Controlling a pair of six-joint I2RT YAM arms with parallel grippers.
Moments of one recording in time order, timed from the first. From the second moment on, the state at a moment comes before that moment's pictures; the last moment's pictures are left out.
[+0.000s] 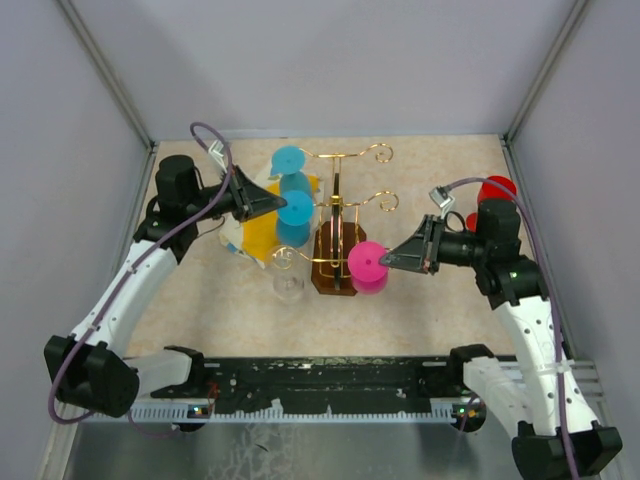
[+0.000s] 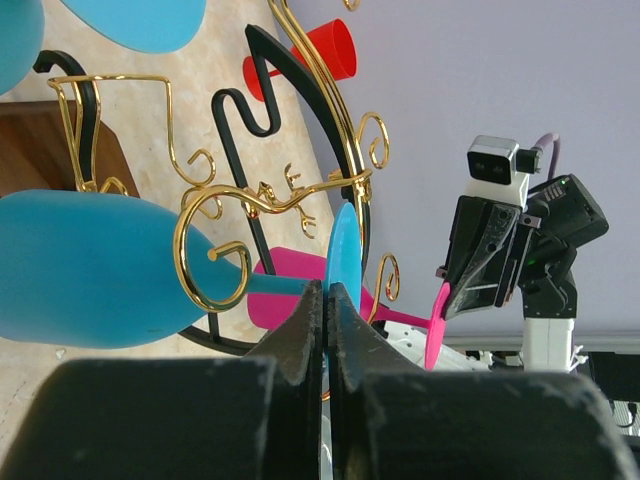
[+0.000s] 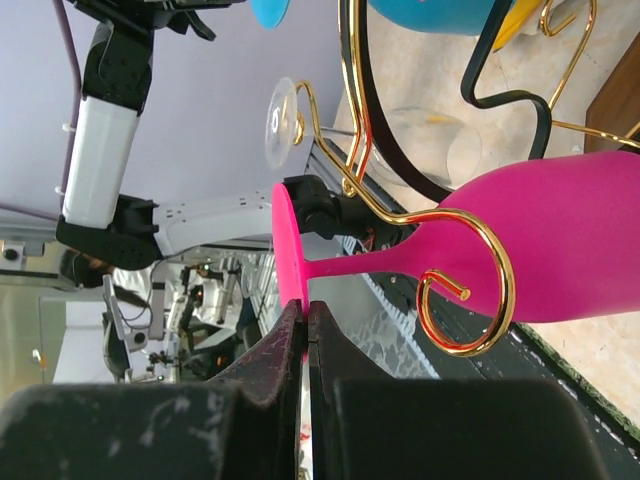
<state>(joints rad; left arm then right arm) -0.27 1.19 1.06 -0.11 0.78 -0.91 0.16 0.80 0.92 -0.57 -1.04 0.77</state>
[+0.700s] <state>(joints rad) -0.27 1.10 1.08 -0.34 0.75 -0.75 0.16 0.74 0.94 -0.90 -0.97 0.60</state>
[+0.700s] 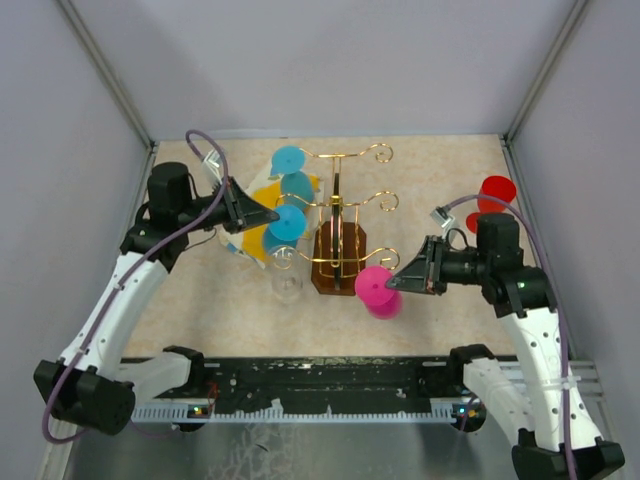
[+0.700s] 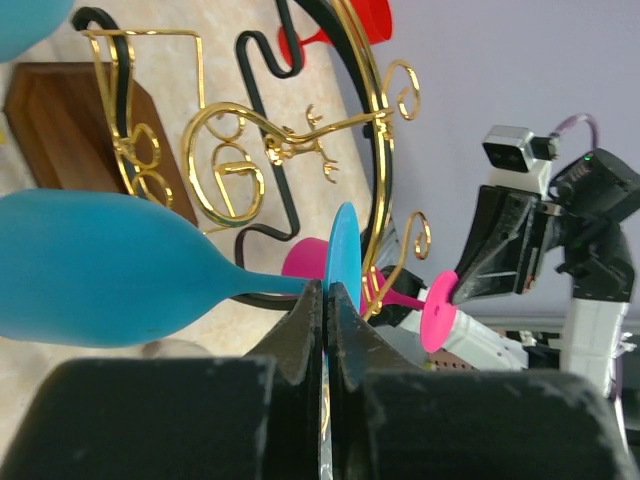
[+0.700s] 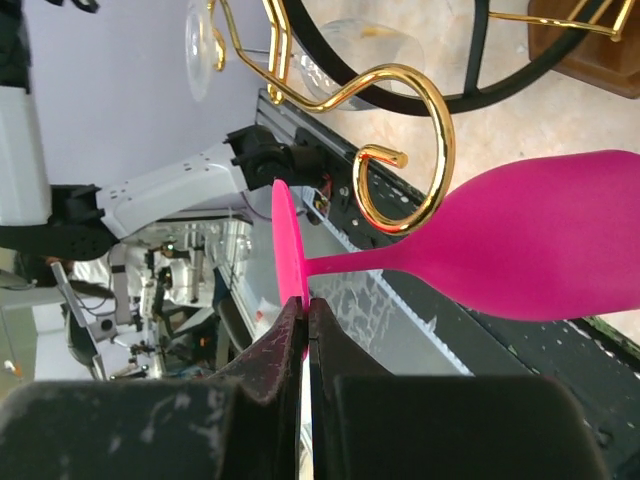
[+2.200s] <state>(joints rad) -0.26 1.06 1.59 -0.86 0.31 -0.39 0.16 0.96 1.61 -1.48 -0.30 0.31</state>
